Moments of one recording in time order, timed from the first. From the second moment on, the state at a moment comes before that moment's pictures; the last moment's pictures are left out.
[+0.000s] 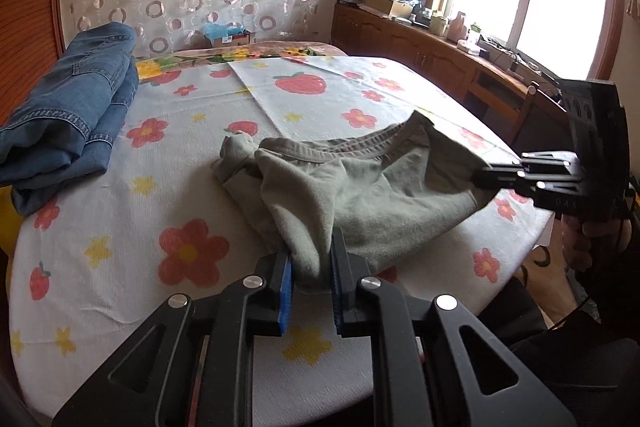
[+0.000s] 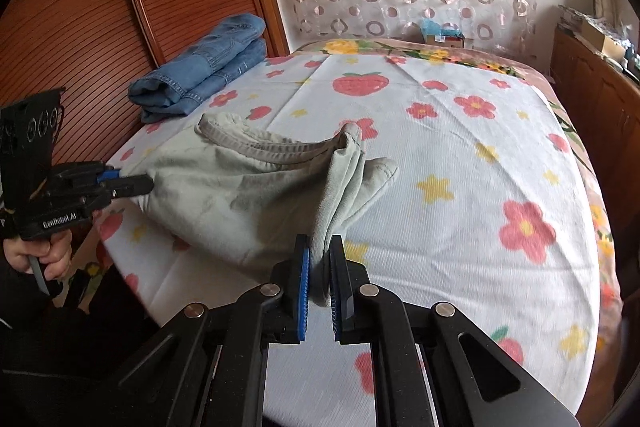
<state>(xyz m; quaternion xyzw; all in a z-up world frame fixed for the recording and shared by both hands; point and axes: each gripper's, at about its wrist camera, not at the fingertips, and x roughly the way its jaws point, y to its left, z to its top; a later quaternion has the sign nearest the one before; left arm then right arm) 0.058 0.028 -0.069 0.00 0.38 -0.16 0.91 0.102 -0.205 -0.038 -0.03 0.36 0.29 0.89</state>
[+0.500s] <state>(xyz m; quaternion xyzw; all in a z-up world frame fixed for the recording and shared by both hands) 0.074 0.039 -0.064 0.01 0.37 -0.13 0.92 0.089 -0.215 -0.028 -0.03 0.36 0.26 0.90</state>
